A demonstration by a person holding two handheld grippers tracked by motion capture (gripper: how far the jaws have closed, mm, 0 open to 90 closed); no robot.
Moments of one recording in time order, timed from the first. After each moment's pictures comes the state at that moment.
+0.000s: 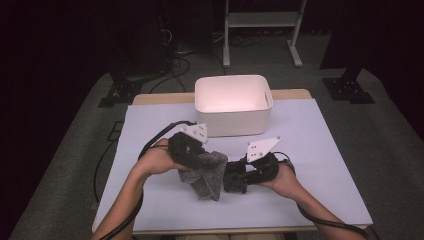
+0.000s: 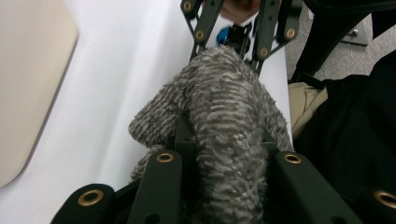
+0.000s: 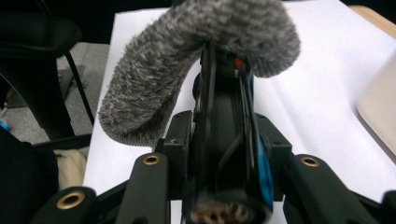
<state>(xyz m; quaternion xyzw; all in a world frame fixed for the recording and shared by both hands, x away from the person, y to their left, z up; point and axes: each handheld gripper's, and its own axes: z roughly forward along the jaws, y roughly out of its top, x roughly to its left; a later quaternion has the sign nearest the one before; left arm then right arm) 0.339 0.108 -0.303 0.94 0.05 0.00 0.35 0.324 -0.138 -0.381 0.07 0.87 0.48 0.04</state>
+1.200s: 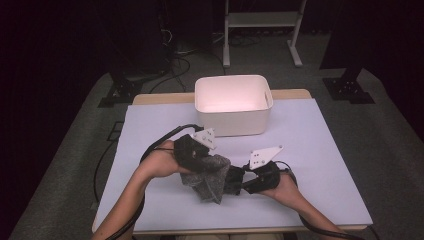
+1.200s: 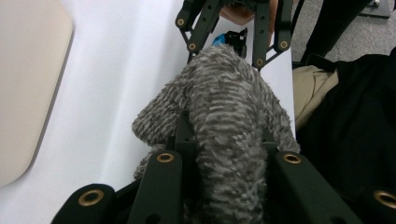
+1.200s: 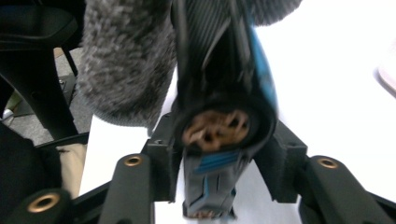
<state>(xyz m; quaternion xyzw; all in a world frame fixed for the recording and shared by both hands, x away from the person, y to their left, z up) 0.328 0.087 -0.300 0.95 0.04 0.02 0.30 0.317 -0.147 -0.413 0.11 0.87 0.48 0.02</state>
